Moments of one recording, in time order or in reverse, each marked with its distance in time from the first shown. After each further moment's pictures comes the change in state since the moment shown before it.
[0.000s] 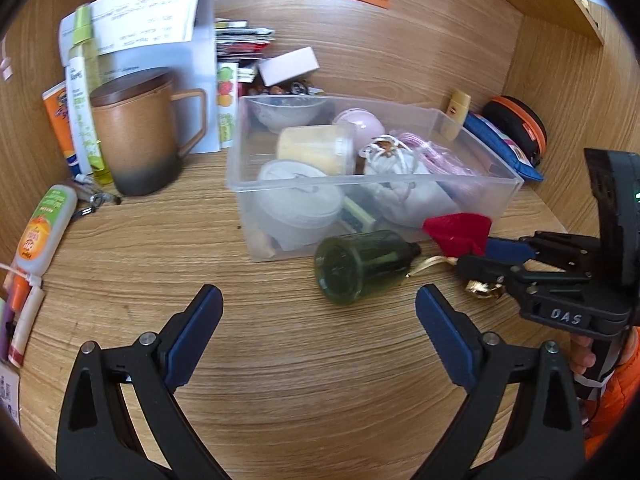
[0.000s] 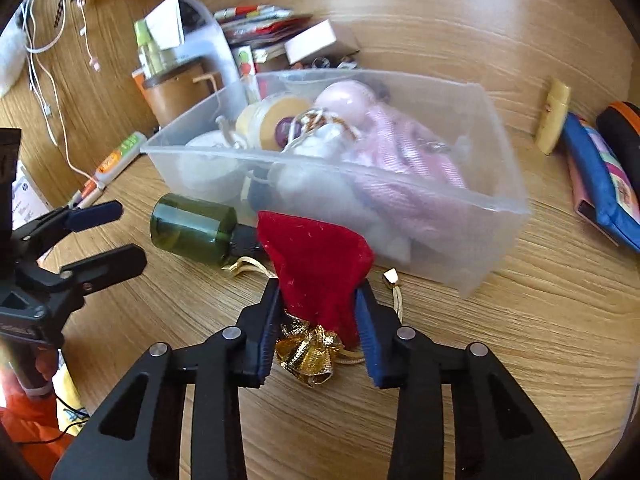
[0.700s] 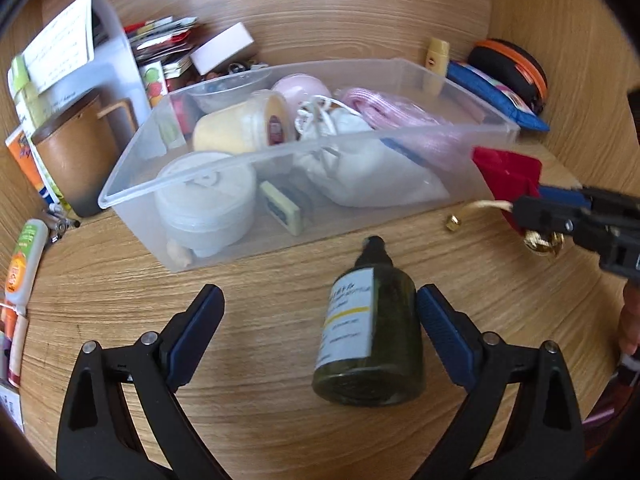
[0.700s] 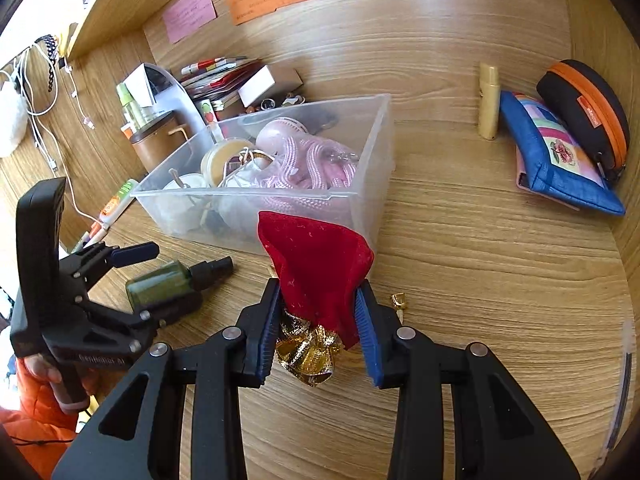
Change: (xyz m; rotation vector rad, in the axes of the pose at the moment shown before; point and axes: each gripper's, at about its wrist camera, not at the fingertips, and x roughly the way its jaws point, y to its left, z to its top) left arm 0.042 -0.068 -0.001 0.116 0.084 0.093; right arm -0.034 -0.054 -0.012 0.108 -0.085 0.043
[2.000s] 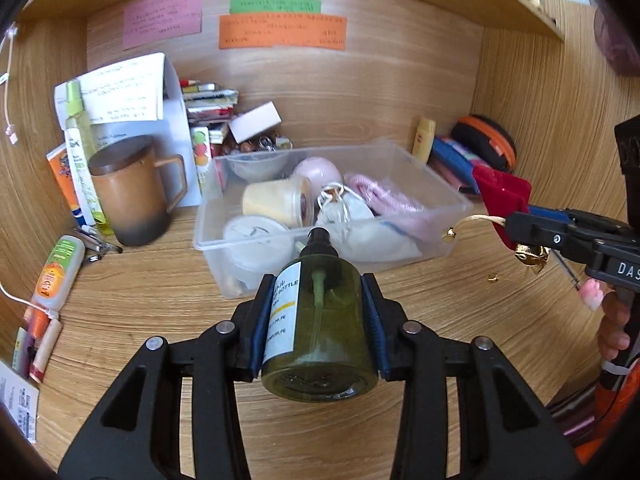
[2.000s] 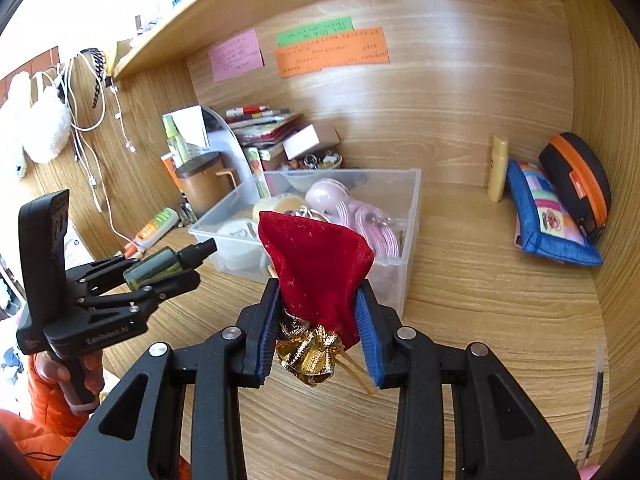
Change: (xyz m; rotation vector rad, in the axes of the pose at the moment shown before) left arm -0.080 0.029 0.001 -0.068 -0.210 -0.051; right arm -0.061 0.047 0.017 -0.068 -0.149 0.021
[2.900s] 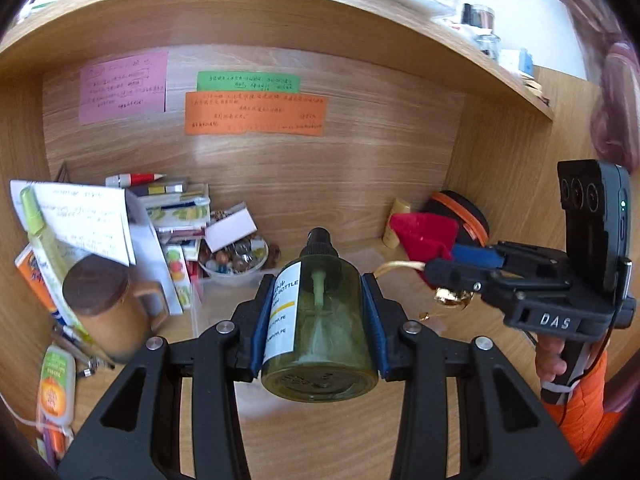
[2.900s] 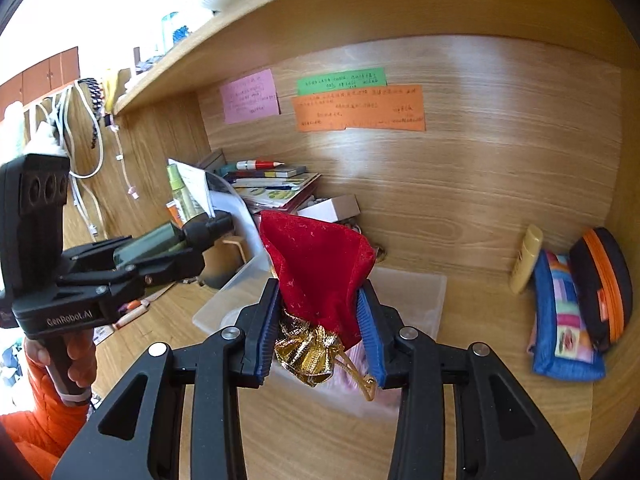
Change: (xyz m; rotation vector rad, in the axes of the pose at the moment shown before) left arm 0.006 0.020 0.114 0.033 -0.117 -0.148; right arm 0.043 0.000 0.099 -0.067 -0.054 0.044
